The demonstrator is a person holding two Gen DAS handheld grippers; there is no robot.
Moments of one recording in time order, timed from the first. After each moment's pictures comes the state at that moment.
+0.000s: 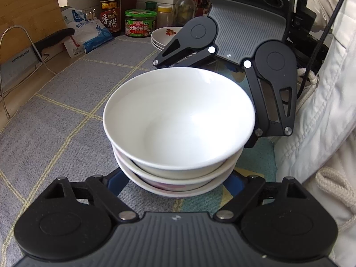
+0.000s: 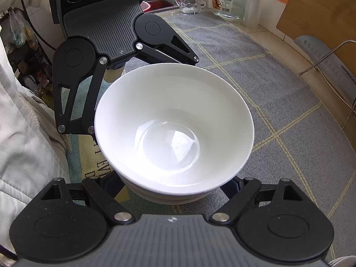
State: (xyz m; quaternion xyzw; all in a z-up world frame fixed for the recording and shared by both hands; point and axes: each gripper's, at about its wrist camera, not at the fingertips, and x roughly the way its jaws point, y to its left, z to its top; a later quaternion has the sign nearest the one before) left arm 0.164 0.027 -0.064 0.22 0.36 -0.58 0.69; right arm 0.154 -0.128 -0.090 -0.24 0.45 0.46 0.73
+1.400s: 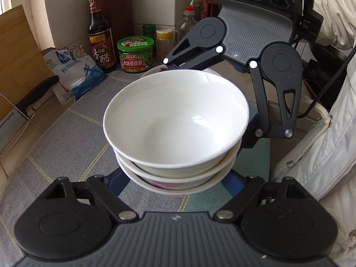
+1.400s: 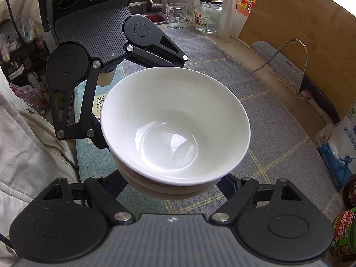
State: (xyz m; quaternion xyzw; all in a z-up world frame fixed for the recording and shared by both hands) left arm 0.140 -0.103 -0.021 0.24 0.34 -0.53 0.74; right arm 0.141 -0.272 -0.031 -0.25 0.40 0.46 0.75
